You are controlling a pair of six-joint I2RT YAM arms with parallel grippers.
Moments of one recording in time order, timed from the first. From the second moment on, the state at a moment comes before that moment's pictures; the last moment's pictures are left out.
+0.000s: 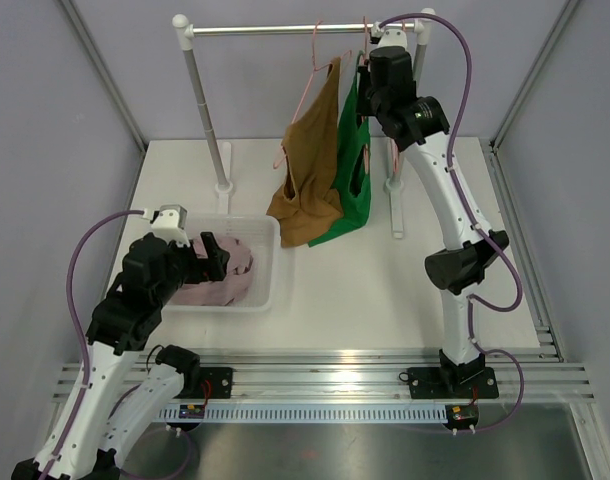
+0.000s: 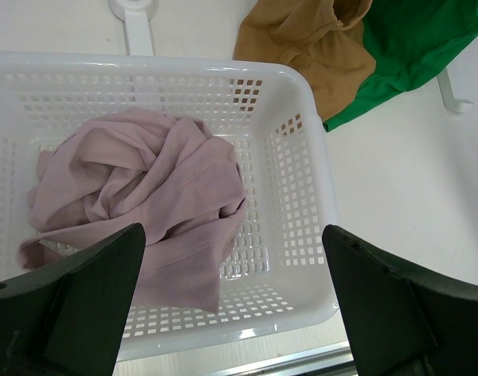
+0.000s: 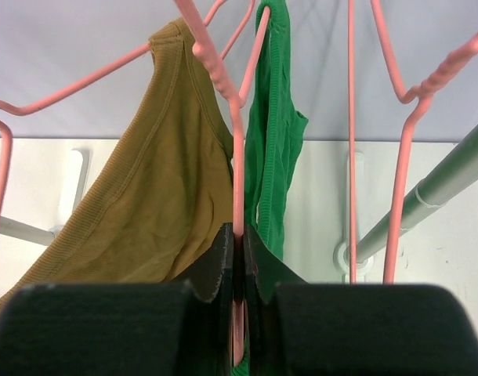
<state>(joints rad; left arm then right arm) -0.33 0.59 0.86 -0.73 -0.05 -0.30 0.46 2.10 2.59 -0.82 0.33 0.23</state>
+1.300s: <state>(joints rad) -0.89 0.96 1.22 -0.48 -0.16 -0.37 0.47 1.00 1.71 -0.91 -0.05 0.28</state>
